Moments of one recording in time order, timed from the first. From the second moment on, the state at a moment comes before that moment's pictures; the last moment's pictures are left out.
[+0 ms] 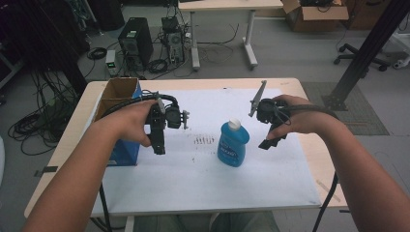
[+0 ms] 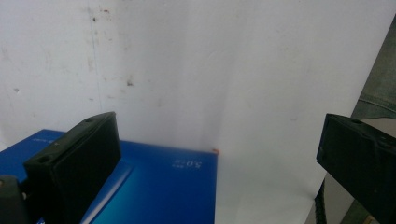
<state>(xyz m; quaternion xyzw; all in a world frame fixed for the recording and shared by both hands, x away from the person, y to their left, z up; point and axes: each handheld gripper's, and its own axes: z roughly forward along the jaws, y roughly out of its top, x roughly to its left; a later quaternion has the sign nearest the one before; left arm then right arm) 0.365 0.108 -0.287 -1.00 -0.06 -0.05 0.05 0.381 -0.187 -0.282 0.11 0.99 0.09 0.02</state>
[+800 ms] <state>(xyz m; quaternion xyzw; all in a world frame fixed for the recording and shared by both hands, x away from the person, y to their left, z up) 0.358 0.109 -0.288 -1.00 -0.06 -0.05 0.04 0.367 -0.196 -0.322 0.14 0.98 0.15 0.02</state>
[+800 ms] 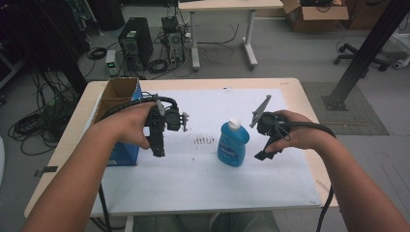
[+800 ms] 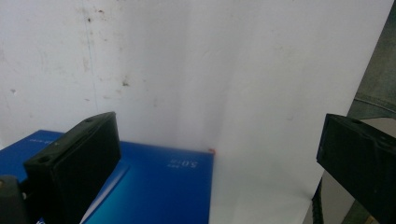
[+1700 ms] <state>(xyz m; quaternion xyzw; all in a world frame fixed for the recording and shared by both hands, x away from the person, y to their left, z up) 0.354 0.109 -0.291 -1.00 -0.06 -0.05 0.04 0.360 -0.202 -0.348 0.17 0.96 0.20 0.02</state>
